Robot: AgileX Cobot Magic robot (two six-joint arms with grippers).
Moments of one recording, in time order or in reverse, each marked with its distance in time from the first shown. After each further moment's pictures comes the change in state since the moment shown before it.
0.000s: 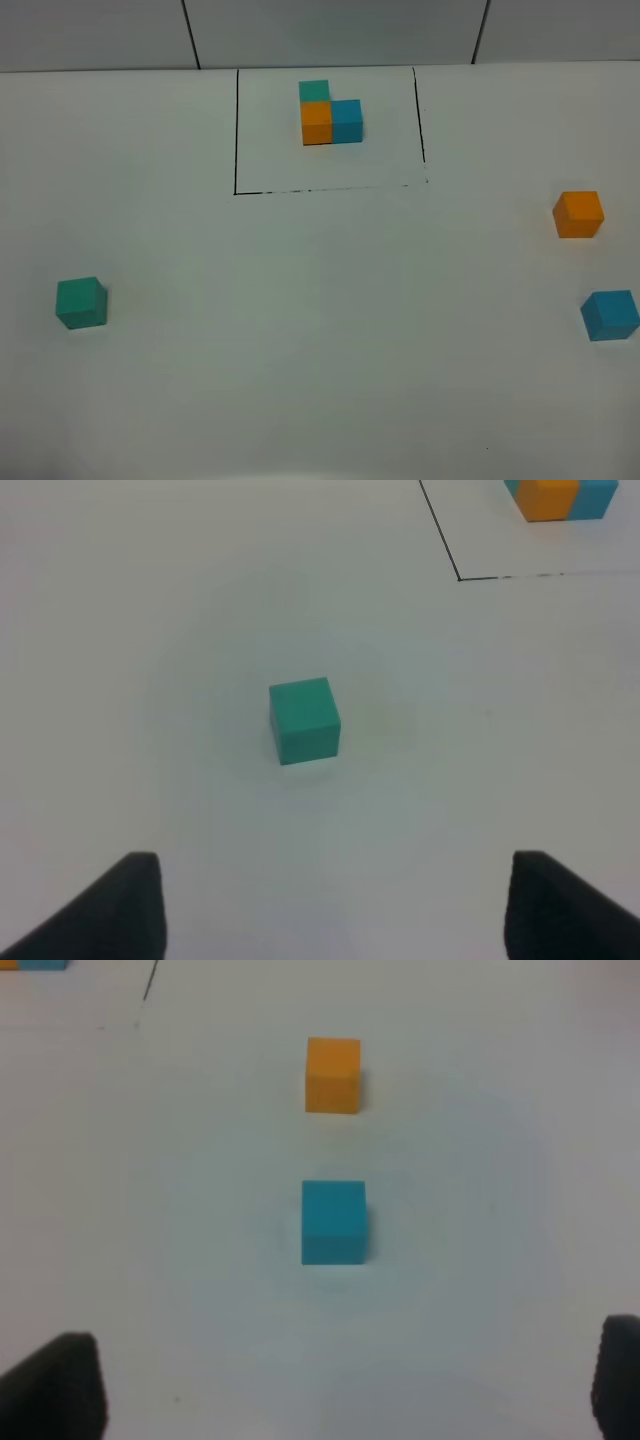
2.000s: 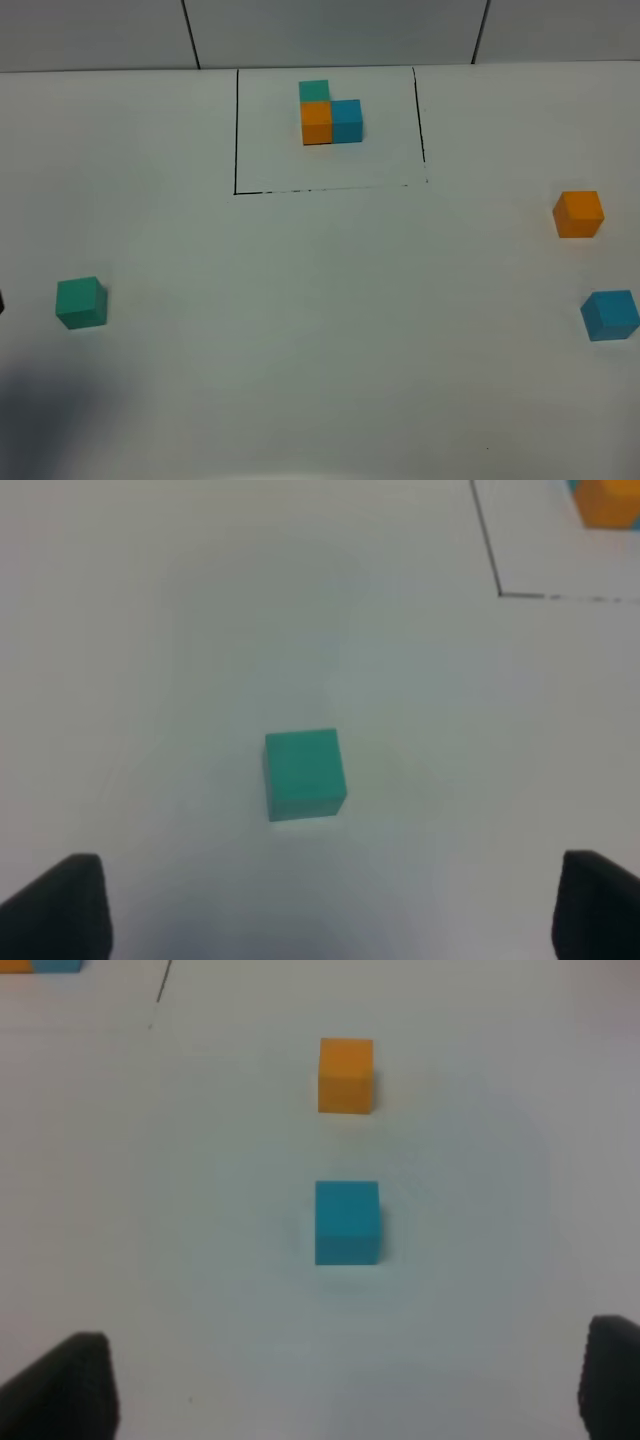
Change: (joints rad) left arm 0.000 0.577 -0.020 -0.006 -0.382 -0.083; right arm 0.000 0.000 0.000 0.019 0.000 0.001
